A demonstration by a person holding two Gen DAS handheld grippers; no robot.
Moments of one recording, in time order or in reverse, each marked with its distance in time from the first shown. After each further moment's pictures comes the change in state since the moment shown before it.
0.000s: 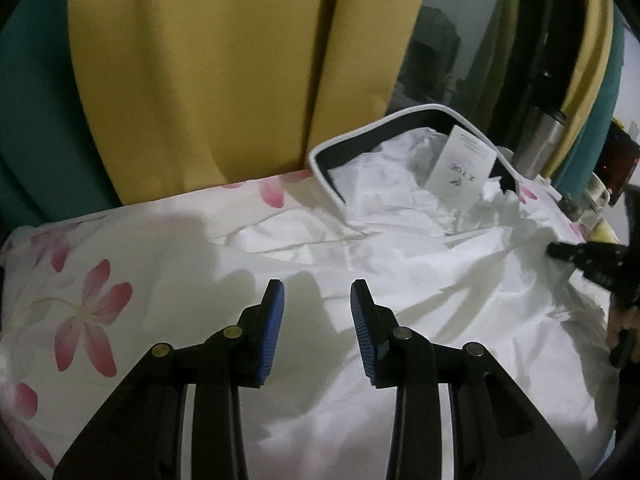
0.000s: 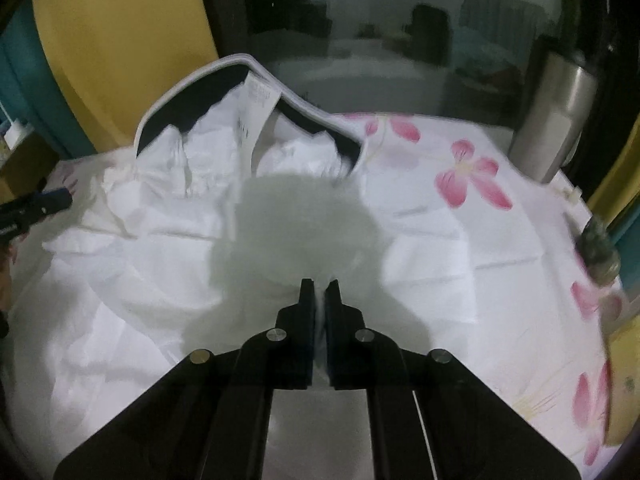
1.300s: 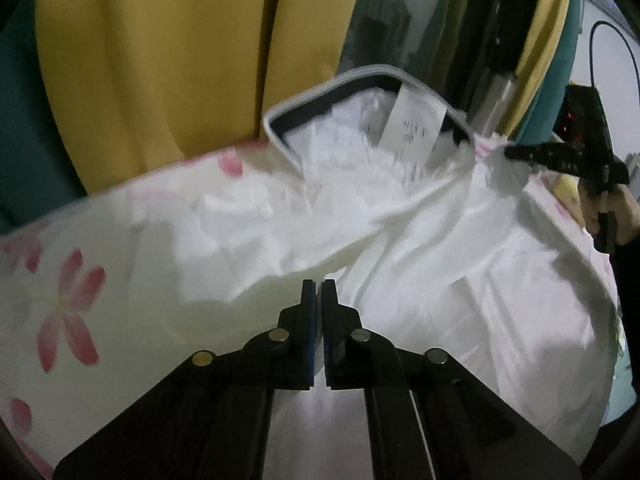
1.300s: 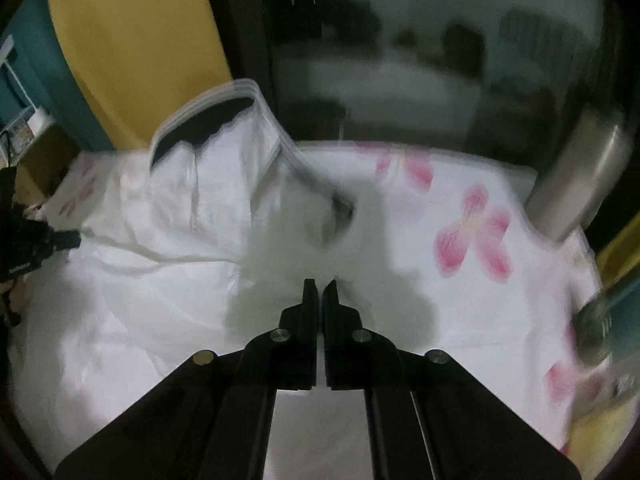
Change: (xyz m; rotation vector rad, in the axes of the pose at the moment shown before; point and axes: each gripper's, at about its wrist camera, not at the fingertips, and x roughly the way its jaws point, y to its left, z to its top) left arm -0.013 -0.002 -0.021 0.118 0.042 -0.148; right arm -0.006 -0.020 0.053 -0.134 -0.026 0.079
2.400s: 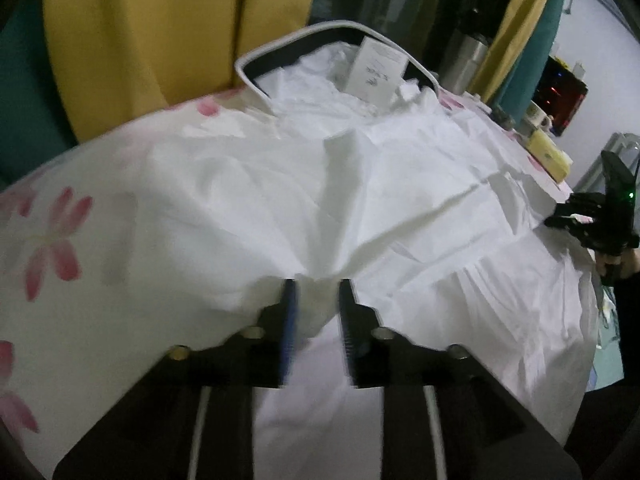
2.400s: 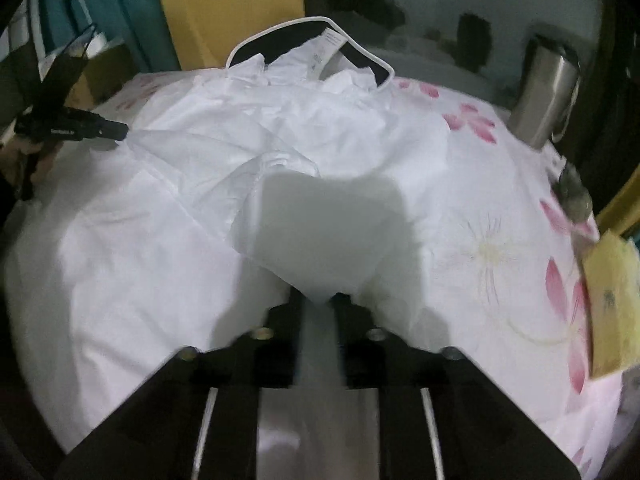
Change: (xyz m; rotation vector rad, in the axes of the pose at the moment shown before) left arm -0.020 -0.010 -0.045 0.022 0.127 -0.060; right arm -0.075 0.026 -0.160 -0.068 0.094 0.061
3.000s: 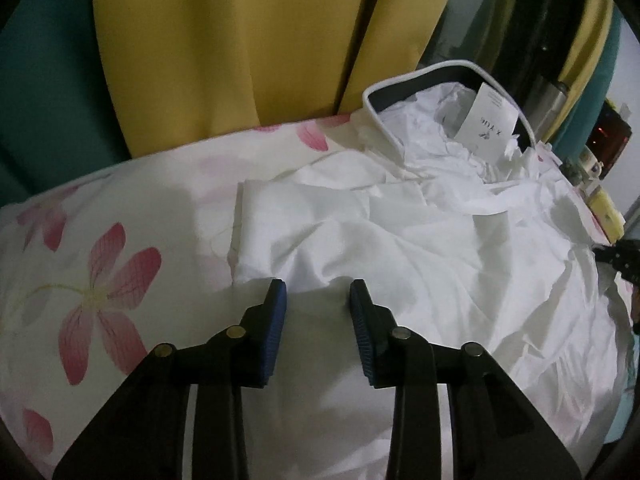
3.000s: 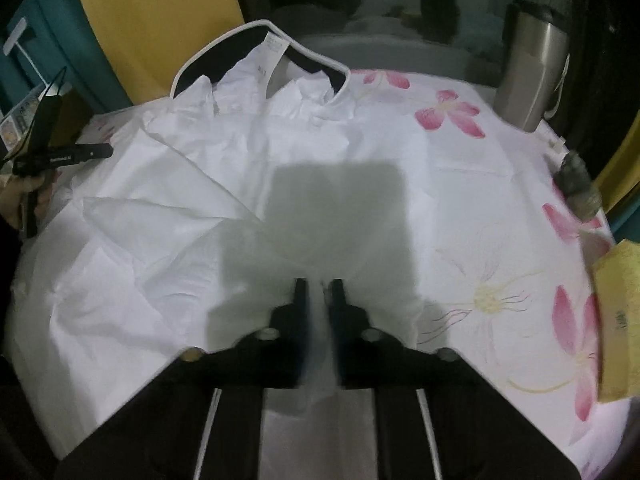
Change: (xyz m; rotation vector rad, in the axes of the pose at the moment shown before) left arm 0.035 0.084 0.040 -0.105 -0.052 0.110; right arm 0.030 -0.016 0.050 0.138 0.016 -0.052
